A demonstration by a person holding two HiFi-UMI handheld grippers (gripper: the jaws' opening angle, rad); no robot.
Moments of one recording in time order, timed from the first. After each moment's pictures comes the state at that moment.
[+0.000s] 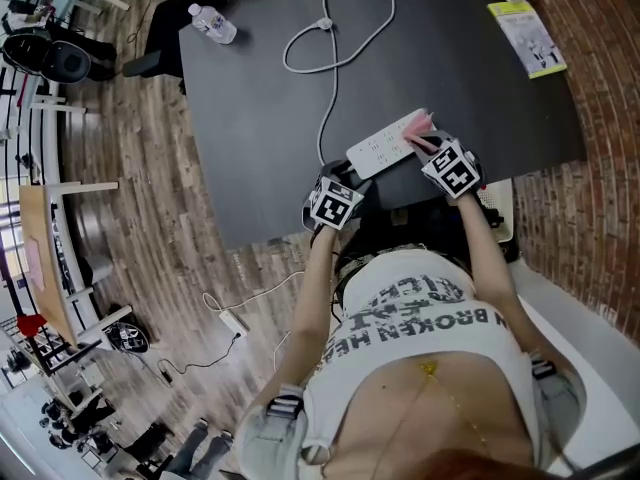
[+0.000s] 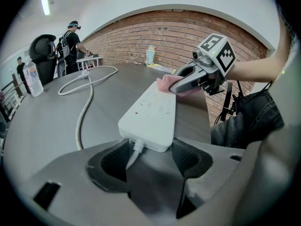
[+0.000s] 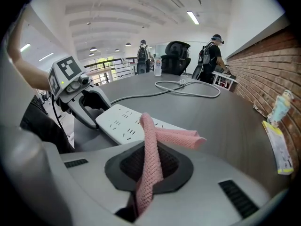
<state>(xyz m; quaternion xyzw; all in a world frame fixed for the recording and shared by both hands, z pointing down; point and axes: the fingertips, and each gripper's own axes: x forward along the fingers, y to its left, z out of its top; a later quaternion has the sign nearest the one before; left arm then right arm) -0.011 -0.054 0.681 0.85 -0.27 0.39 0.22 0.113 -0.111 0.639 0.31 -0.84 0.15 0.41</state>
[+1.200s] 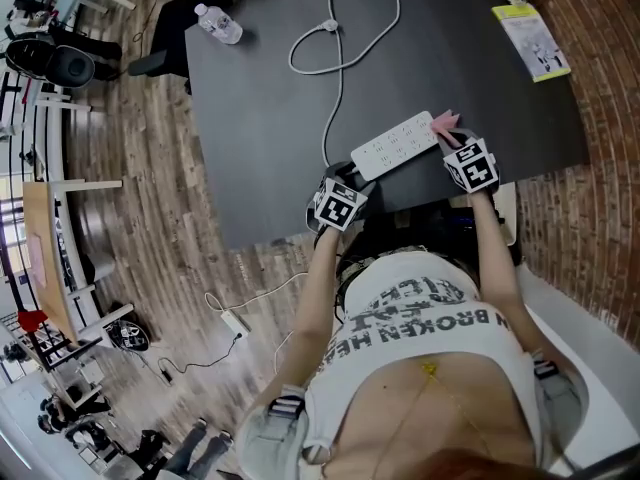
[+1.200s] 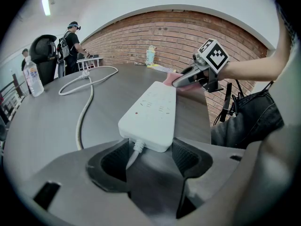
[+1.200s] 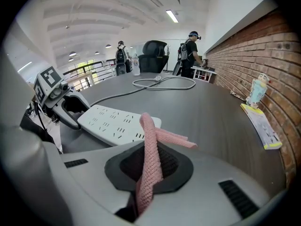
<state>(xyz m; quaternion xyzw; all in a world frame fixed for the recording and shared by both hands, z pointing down) -0.005 -0.057 0.685 0.85 -0.27 0.38 0.22 0.181 -0.133 0.645 0.41 -0.80 0.19 0.39</state>
